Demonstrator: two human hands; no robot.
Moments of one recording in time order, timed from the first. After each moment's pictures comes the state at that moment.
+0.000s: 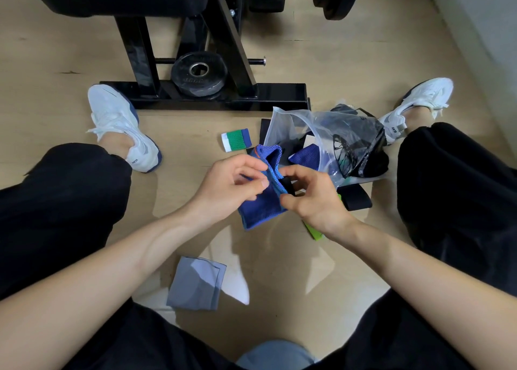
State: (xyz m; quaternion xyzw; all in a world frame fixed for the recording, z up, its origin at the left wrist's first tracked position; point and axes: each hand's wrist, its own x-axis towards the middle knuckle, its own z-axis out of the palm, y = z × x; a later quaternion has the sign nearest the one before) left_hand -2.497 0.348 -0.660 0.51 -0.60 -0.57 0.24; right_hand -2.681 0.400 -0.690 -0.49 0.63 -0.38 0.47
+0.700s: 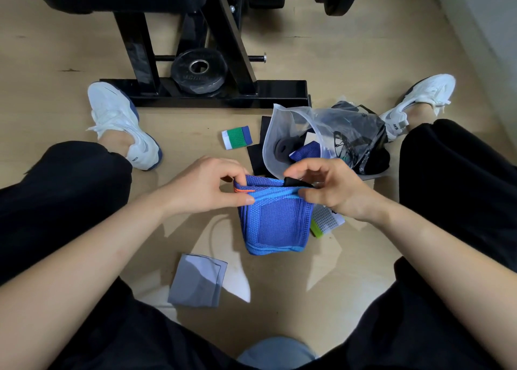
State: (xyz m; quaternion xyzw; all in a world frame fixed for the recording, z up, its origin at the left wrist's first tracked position) left_hand -2.457 0.318 -0.661 0.36 -0.84 -0.39 0.10; right_hand -2.728 0.391 -0.677 -0.58 0.52 -0.33 0.53
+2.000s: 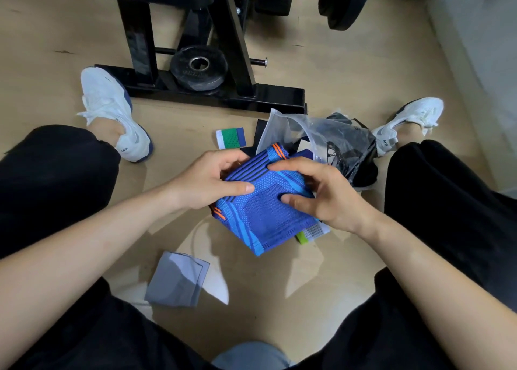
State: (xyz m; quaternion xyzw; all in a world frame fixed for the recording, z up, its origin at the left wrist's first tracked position) left_hand -2.474 0.323 -0.669 0.39 -0.70 -0.57 0.18; right_hand -2.722 0.394 -0.654 -0.66 0.49 -0.32 0.47
